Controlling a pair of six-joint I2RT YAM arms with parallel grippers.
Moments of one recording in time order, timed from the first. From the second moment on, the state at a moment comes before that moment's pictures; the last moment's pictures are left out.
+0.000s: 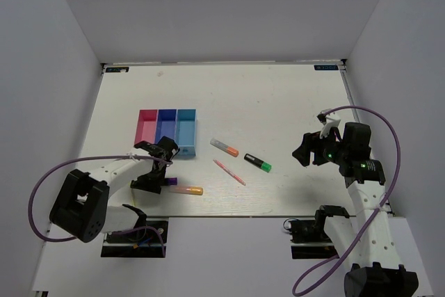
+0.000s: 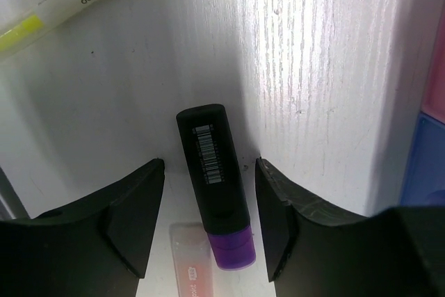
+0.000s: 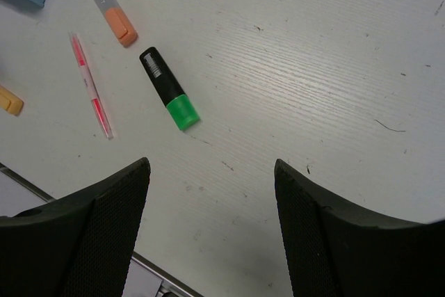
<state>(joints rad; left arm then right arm) -0.48 1.31 0.62 -0.96 -0.40 -1.93 -0.04 0.73 0.70 -0.70 -0.56 -0.14</state>
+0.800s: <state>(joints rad) -0.48 1.33 0.61 -0.97 -0.40 -1.93 -0.04 0.72 0.70 -0.70 -0.57 -0.13</state>
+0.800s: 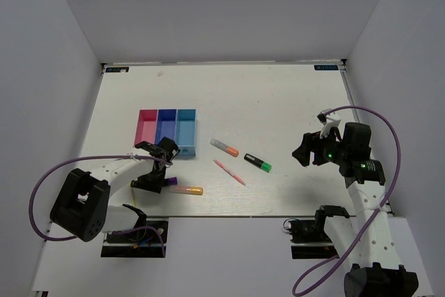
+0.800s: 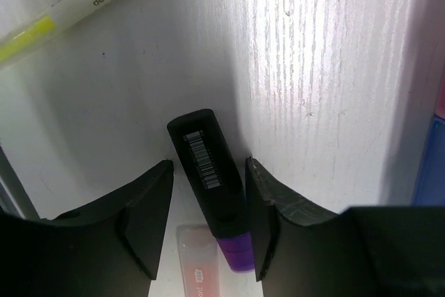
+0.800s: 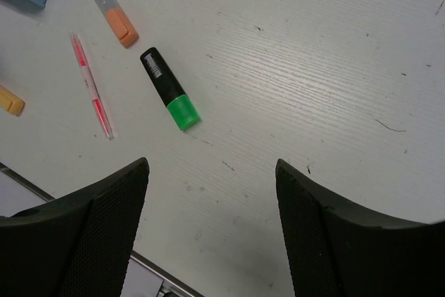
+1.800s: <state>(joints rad) -0.49 1.33 0.60 -0.92 -0.41 -1.80 -0.04 0.72 0.70 -0.70 -0.57 -0.13</state>
